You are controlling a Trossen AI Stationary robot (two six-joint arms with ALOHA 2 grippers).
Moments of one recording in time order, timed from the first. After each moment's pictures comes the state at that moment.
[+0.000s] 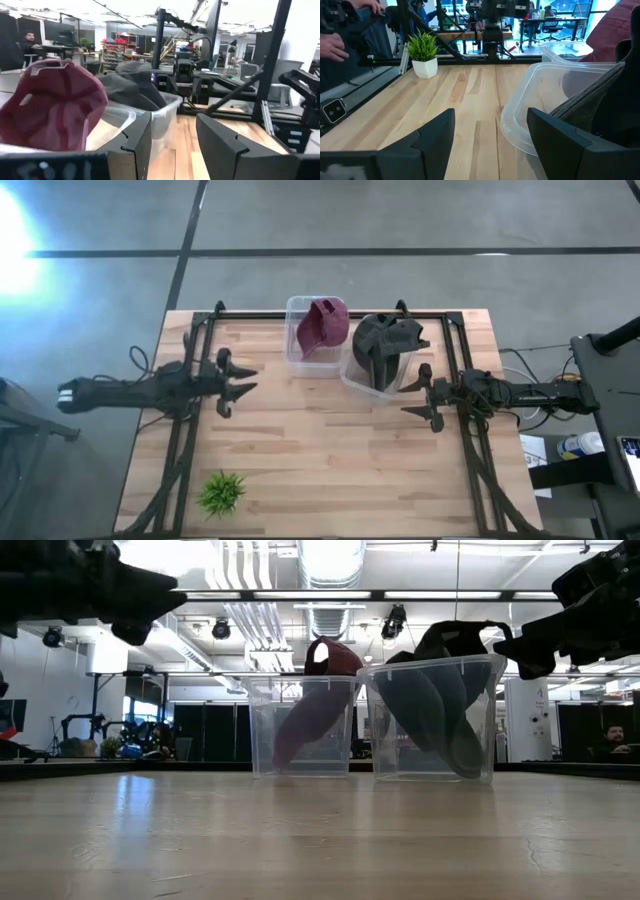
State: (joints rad) left arm 0.07 0.29 0.13 0.32 -0.03 -0.08; right arm -0.04 0.22 0.01 0.12 -0.13 0.06
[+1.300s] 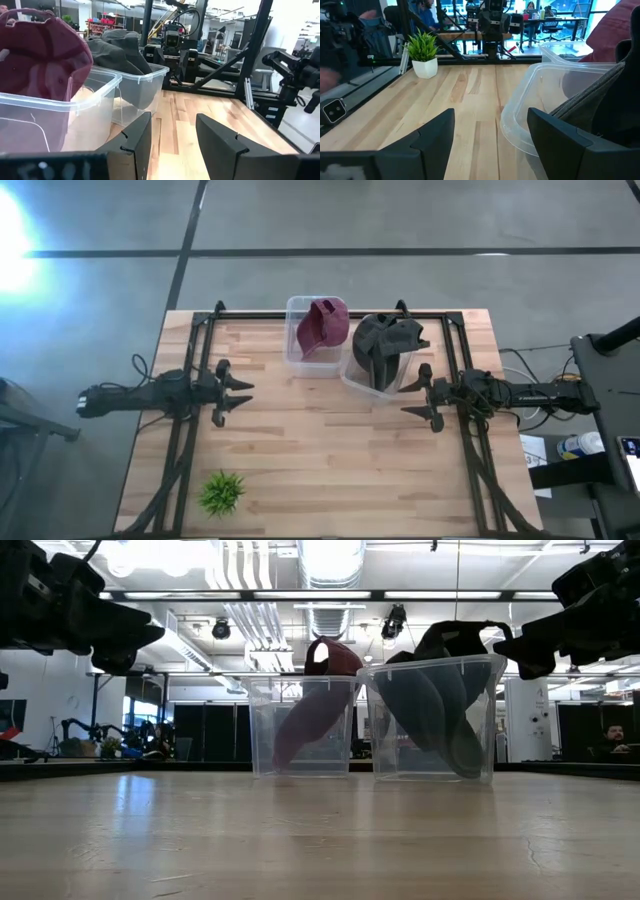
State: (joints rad) left arm 0.02 0.01 0.01 0.00 -0.01 -0.13; right arm -0.04 0.22 0.01 0.12 -0.13 0.06
